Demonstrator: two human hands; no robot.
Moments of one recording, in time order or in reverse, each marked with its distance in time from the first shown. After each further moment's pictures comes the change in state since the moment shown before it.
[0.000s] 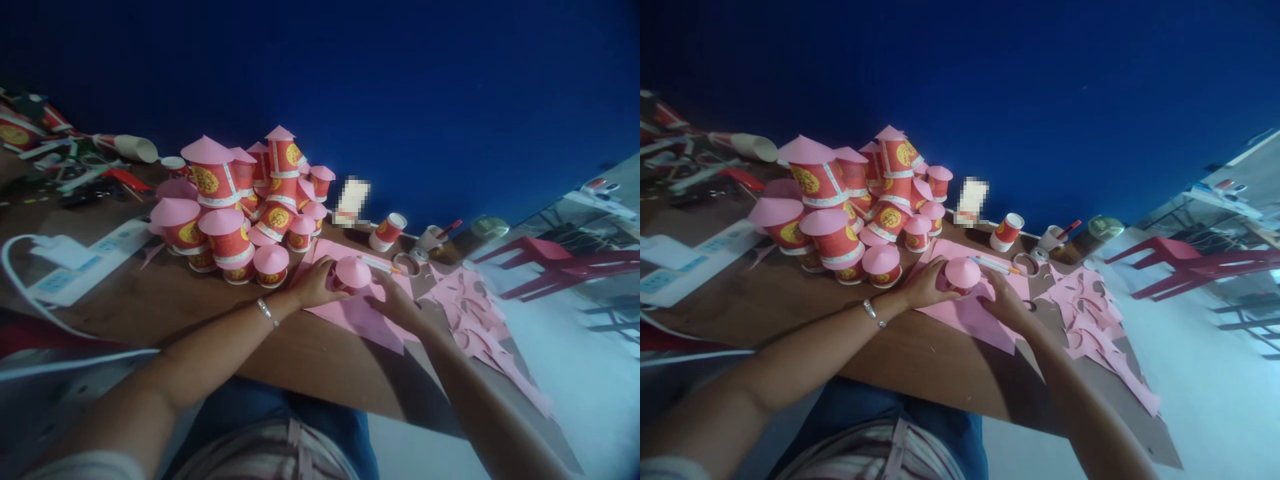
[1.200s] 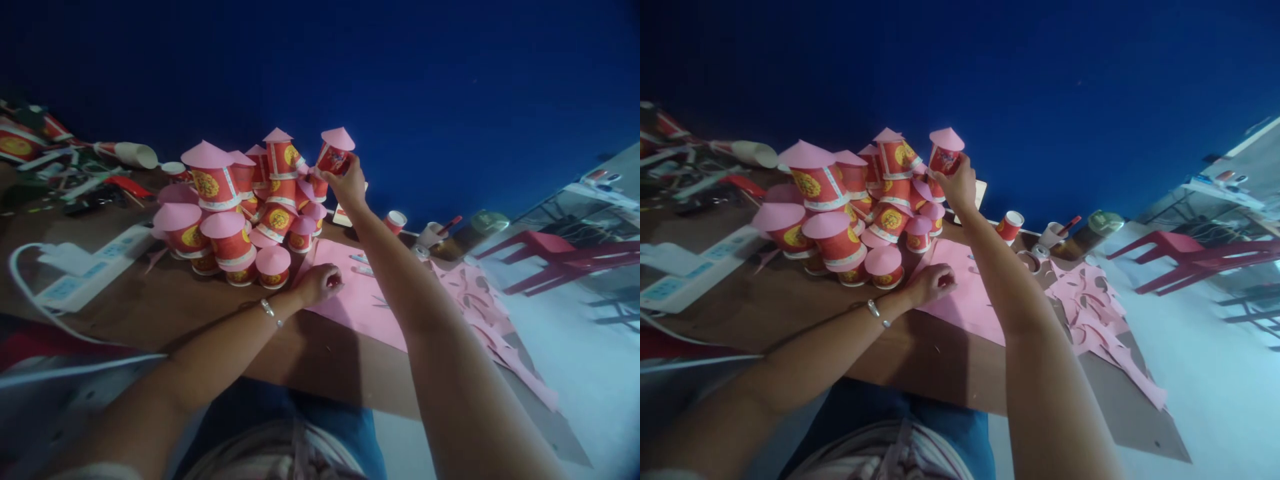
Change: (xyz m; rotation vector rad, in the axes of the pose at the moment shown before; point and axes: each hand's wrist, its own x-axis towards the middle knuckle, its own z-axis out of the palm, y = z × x) left_hand 0.004 -0.014 0.005 -0.037 -0.089 0.029; right_hand 0.275 -0.047 0.007 0.056 0.546 0.029
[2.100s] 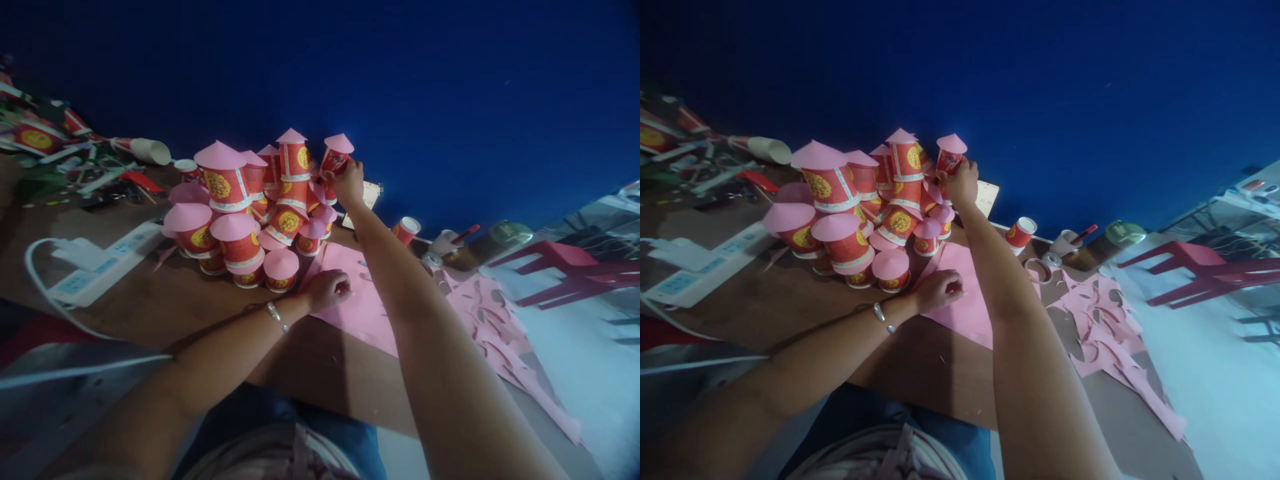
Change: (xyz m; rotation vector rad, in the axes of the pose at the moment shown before) left_hand 0.001 -0.001 0.001 -0.028 -0.016 0.004; right_hand 0.024 0.013 0.045 -0.084 -0.026 0.059
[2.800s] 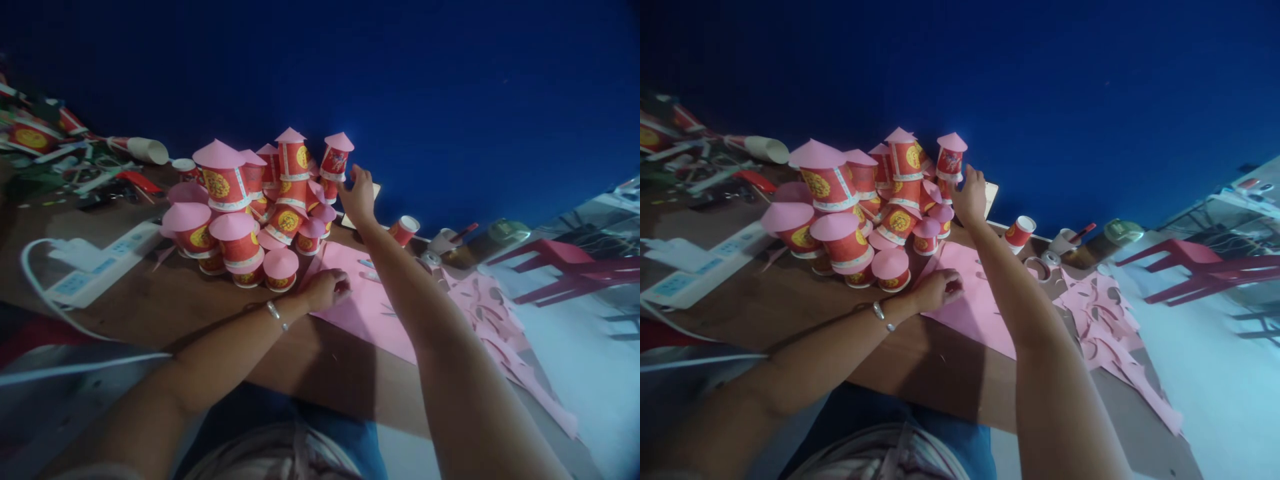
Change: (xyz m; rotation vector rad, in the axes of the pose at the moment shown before) left_hand -0.001 0.002 -0.002 -0.001 -0.021 -0.021; right_hand -0.047 -0.007 -0.041 -0.067 0.029 -0.074
